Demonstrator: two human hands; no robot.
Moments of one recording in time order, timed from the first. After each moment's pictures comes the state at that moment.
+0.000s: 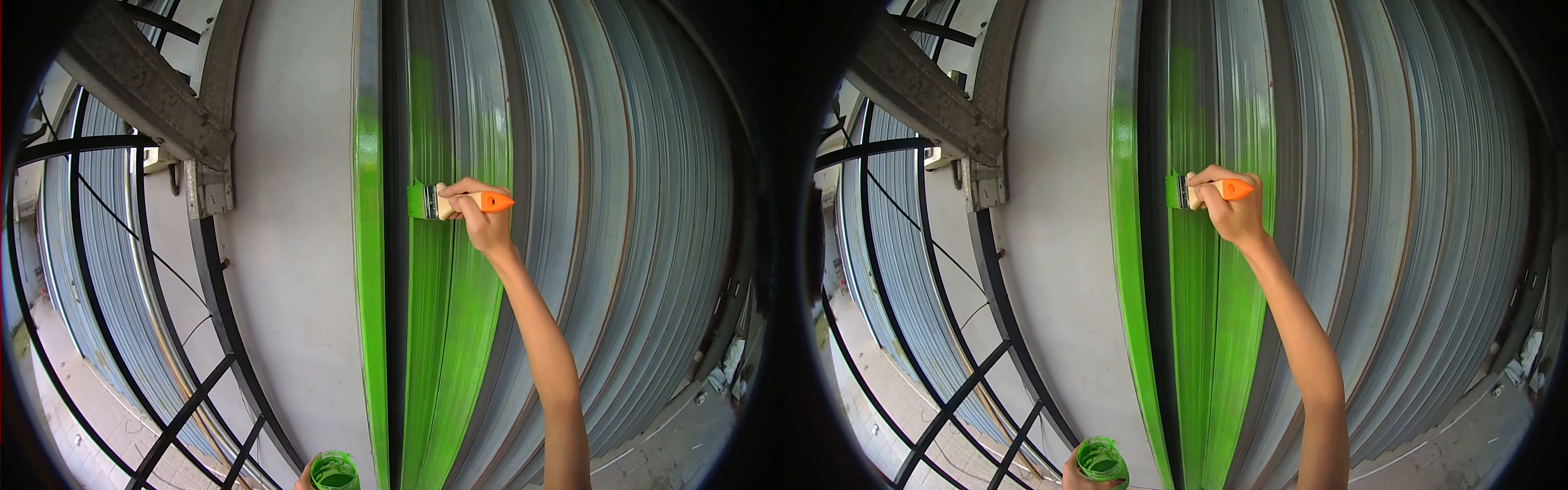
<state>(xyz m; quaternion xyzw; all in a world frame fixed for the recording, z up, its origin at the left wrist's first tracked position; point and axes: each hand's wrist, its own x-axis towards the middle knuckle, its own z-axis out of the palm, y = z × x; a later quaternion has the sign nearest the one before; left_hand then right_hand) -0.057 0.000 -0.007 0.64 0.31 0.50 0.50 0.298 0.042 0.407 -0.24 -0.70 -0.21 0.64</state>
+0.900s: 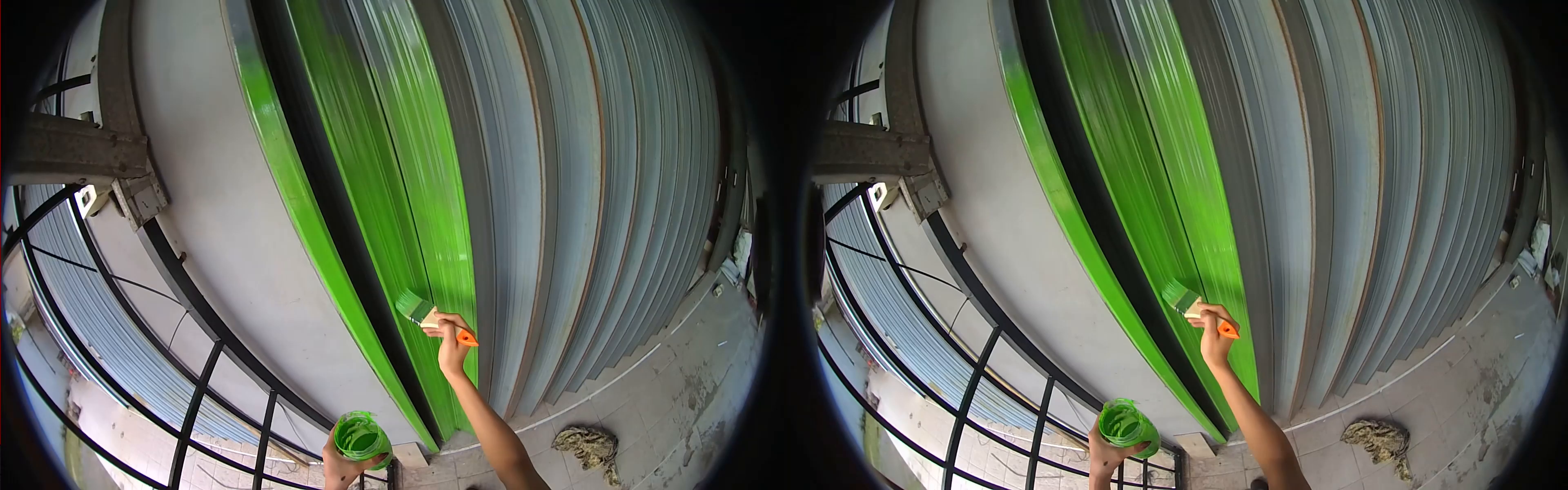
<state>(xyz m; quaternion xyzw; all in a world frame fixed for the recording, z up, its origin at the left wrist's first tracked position) -0.038 -0.026 0.015 0.70 0.33 0.42 0.48 0.257 0.037 0.023 -0.32 -0.30 0.08 0.90</state>
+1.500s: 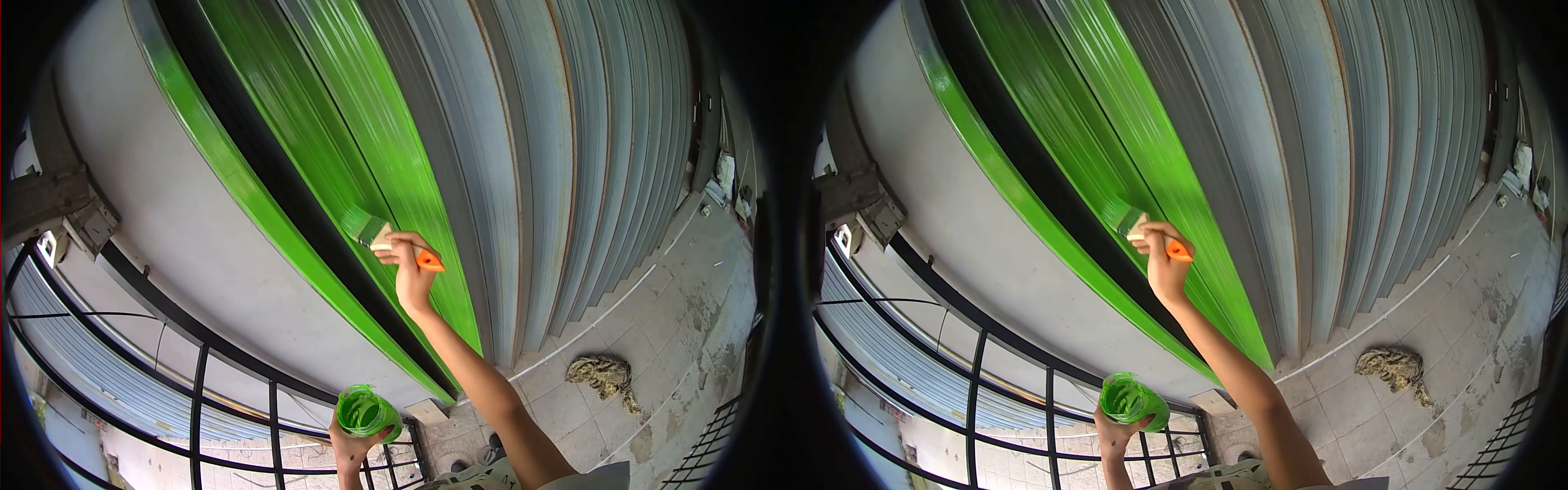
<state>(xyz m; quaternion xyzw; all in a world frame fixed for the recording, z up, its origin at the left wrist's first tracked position) -0.042 -0.011 0.001 0.71 0.32 0.39 0.49 0.233 0.053 0.104 -0.23 -0.25 0.08 0.94</state>
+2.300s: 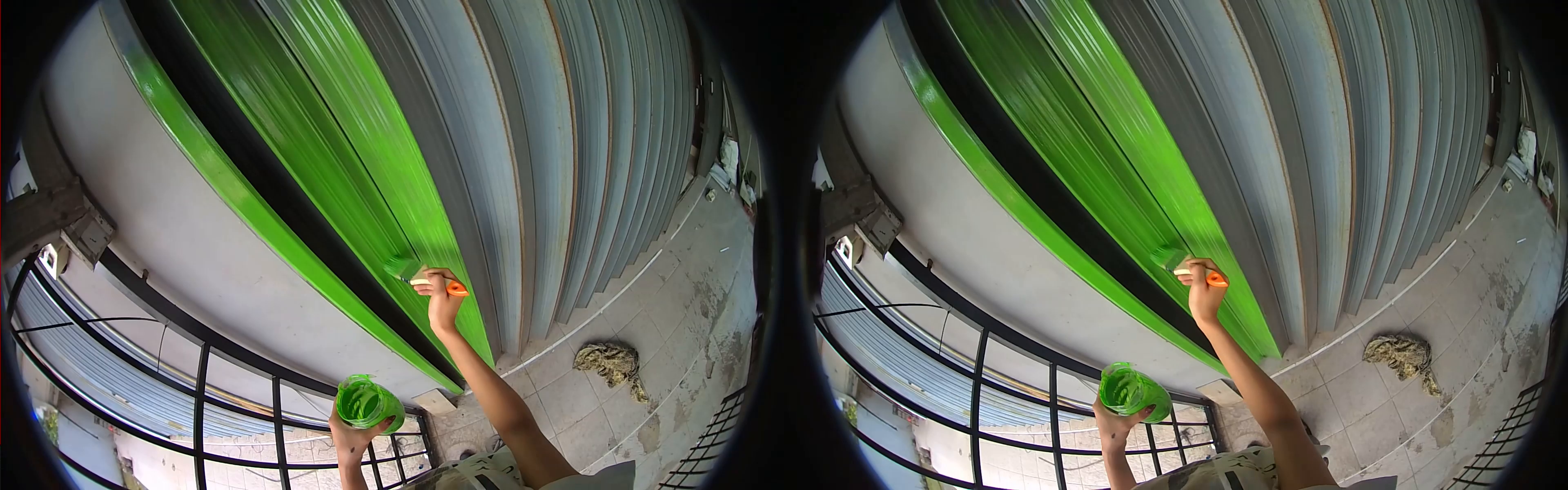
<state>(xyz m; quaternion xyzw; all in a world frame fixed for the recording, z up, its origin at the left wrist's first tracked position) -0.036 -0.010 0.009 0.72 0.33 0.38 0.48 0.240 0.037 -0.005 -0.30 -0.13 0.11 0.94</state>
